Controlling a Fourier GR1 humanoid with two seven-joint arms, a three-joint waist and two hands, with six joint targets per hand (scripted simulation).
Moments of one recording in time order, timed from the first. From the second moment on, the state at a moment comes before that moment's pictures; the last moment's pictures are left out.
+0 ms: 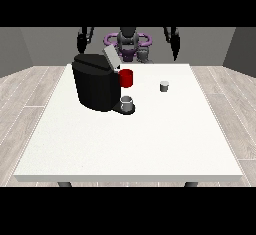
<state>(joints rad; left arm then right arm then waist) 0.05 0.11 0.00 -1.56 0.04 -0.03 0.02 -0.01 -0.09 -0.02 -1.56 0.02 0.01 -0.04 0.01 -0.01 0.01</state>
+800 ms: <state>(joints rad) -0.08 0.24 0.06 -1.48 -0.05 -0.09 -0.12 -0.02 -0.02 -0.06 -1.55 -0.01 -0.08 -0.10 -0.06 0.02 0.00</state>
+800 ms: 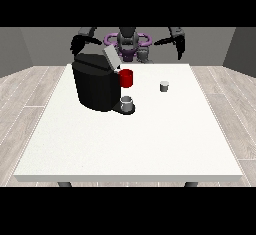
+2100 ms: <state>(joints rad) -0.45 0.34 0.09 -0.91 -0.24 -0.10 -0.10 -0.18 -0.03 -0.03 -1.47 -0.01 -0.14 -0.04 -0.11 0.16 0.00</state>
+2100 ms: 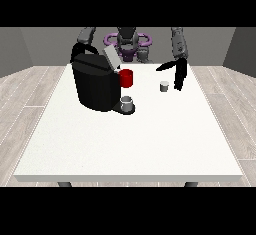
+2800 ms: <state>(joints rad) -0.51 0.38 0.05 -0.72 -0.41 -0.03 -0.17 -0.20 -0.04 -0.03 -1.42 0.01 -0.15 -0.04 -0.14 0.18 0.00</state>
